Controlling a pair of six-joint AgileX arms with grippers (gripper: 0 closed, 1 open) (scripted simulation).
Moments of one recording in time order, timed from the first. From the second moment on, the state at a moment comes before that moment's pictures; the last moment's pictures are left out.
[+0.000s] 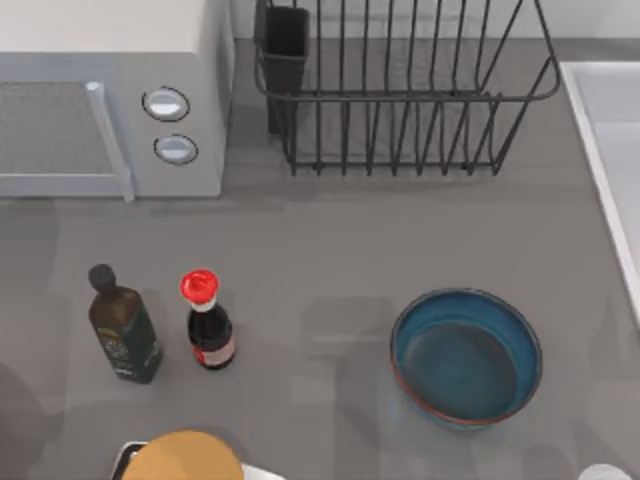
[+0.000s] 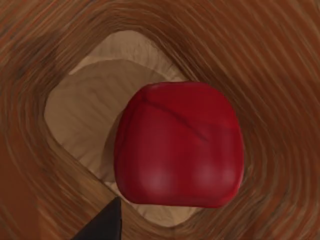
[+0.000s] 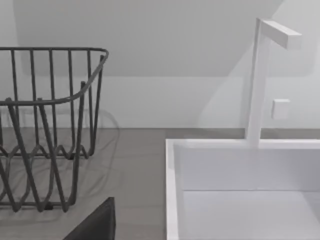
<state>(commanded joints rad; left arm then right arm) 0.14 1.59 1.05 -1.17 -0.39 3.24 0.00 0.00 0.00 0.00 0.00 0.00</state>
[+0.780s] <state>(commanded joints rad) 0.15 1.27 0.97 -0.90 -0.23 2.68 0.00 0.00 0.00 0.00 0.00 0.00</state>
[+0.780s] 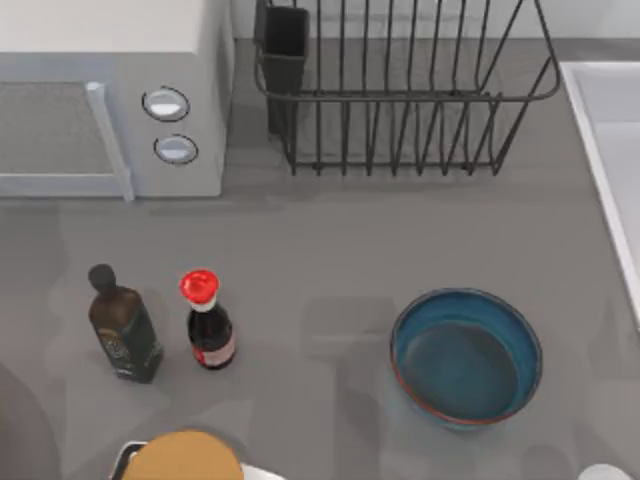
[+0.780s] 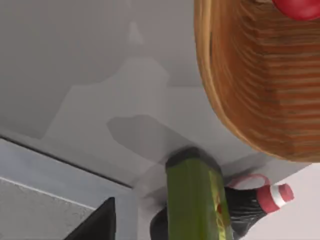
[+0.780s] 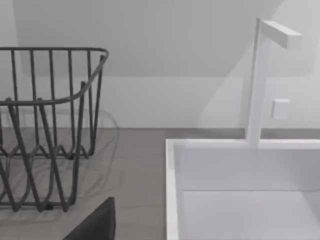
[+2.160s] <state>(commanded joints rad) 0.01 0.03 0.02 -0.02 0.00 0.04 0.00 0.00 0.00 0.00 0.00 0.00</state>
